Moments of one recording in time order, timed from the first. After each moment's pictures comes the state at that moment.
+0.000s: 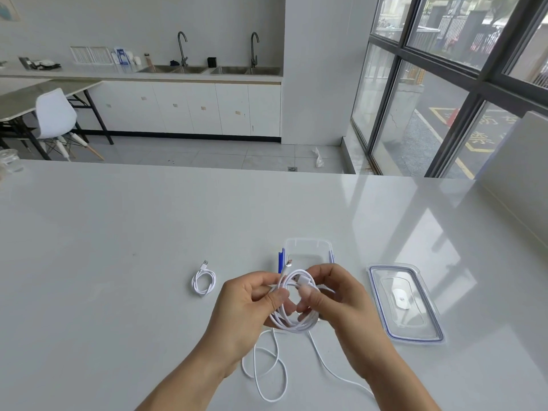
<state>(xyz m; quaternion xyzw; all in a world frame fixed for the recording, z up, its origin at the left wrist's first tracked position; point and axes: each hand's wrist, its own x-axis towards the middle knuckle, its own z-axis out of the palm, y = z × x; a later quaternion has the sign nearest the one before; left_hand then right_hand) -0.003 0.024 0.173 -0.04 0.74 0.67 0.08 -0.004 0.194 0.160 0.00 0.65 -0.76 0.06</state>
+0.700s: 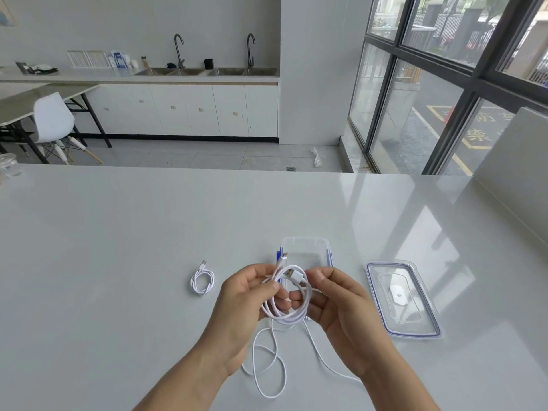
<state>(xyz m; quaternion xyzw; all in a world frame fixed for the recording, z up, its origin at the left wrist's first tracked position) -0.004 0.031 0.172 -0.08 0.63 0.77 0.09 -0.005 0.198 0.151 0.06 0.48 -0.87 0.11</state>
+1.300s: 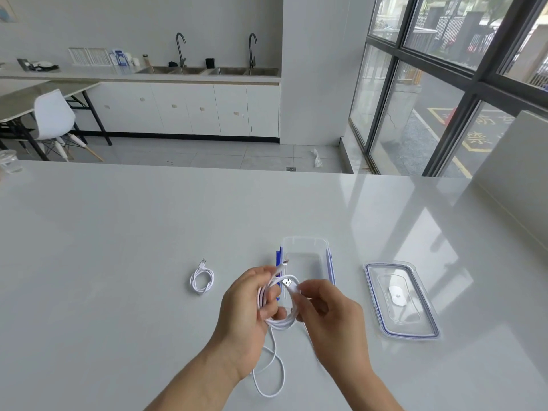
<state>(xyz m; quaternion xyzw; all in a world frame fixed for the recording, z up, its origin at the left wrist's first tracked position) -0.004 0.041 0.167 -0.16 0.51 0.84 0.11 0.013 0.176 0.130 0.01 0.82 -0.56 -0.13</state>
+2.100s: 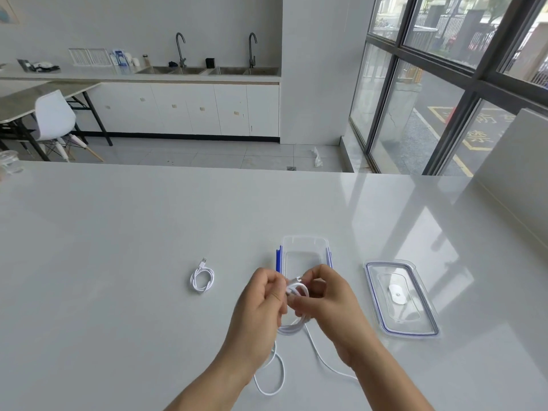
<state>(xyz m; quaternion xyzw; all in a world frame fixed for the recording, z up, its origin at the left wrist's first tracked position) 0.009 0.047 0.154 -0.01 0.73 0.68 0.03 -0.007 0.190 0.149 0.06 0.70 -0.70 0.12</state>
